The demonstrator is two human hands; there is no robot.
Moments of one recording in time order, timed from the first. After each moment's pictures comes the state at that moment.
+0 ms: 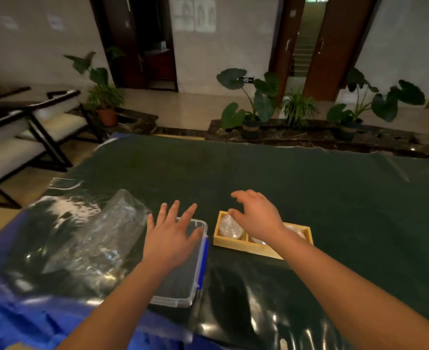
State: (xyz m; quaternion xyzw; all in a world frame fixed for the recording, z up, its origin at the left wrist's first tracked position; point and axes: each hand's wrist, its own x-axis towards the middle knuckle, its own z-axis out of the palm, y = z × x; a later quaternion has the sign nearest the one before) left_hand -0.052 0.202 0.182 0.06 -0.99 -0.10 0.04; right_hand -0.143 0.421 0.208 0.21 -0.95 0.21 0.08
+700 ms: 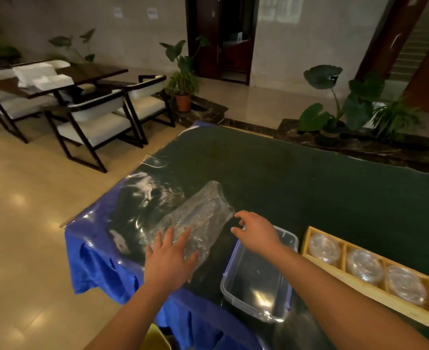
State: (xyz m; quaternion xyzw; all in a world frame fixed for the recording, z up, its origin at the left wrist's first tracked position) left_hand 0.047 0.002 0.115 0.27 -0.95 -0.13 -0.02; right_hand -0.123 0.179 0.152 0.29 -0.92 0.23 -0.11
